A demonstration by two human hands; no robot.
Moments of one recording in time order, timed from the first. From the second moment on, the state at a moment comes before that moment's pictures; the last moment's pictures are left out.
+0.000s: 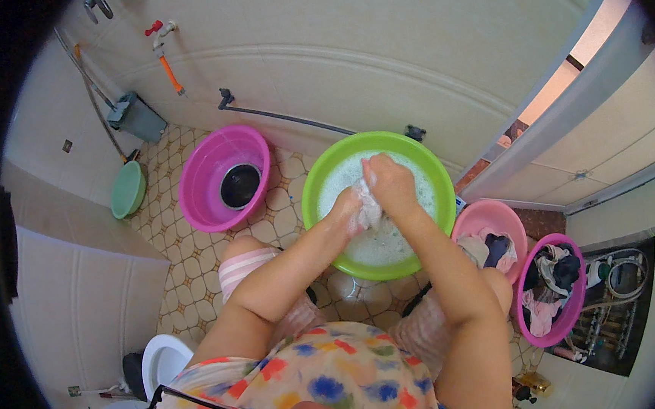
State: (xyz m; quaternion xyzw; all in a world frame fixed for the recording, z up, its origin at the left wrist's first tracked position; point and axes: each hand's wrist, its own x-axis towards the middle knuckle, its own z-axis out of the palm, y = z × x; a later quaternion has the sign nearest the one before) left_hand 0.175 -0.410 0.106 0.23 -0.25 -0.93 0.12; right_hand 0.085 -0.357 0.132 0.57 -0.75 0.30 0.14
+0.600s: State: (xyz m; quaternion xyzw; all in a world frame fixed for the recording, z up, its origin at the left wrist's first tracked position) left_hand 0.193 -0.424 0.135 0.23 -0.23 -0.94 0.09; right_hand 0.067 -0.353 0.132 0.43 -0.74 0.52 -0.05
